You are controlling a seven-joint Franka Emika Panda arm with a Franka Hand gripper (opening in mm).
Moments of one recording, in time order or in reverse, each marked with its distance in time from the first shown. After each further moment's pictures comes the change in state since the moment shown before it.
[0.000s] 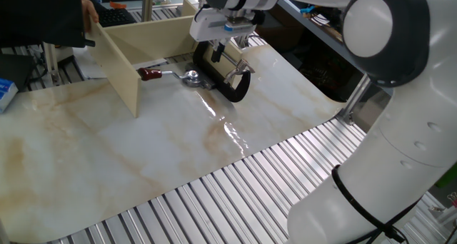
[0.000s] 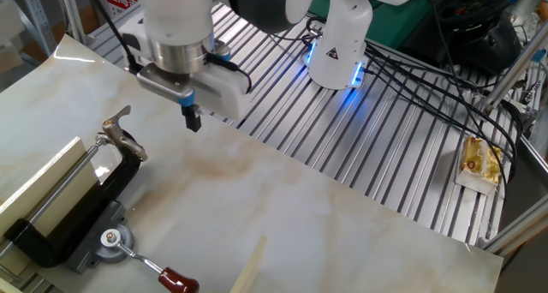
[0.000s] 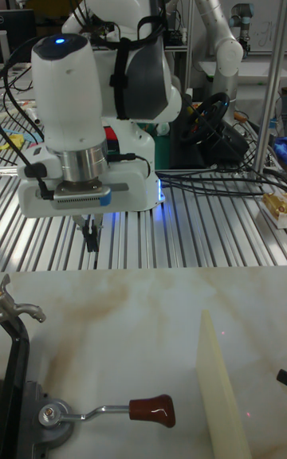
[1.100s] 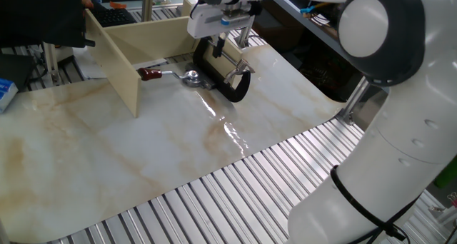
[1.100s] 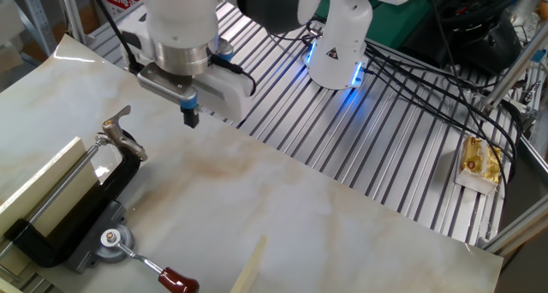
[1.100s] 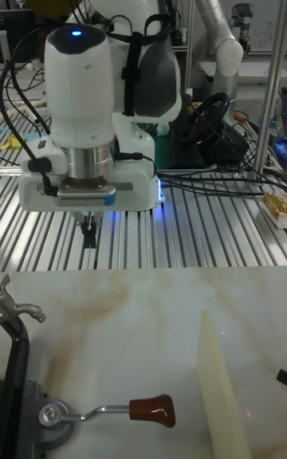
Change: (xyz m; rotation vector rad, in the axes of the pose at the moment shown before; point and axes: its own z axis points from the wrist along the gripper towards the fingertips) arm -0.006 0.001 -0.012 0.075 0.046 -0.008
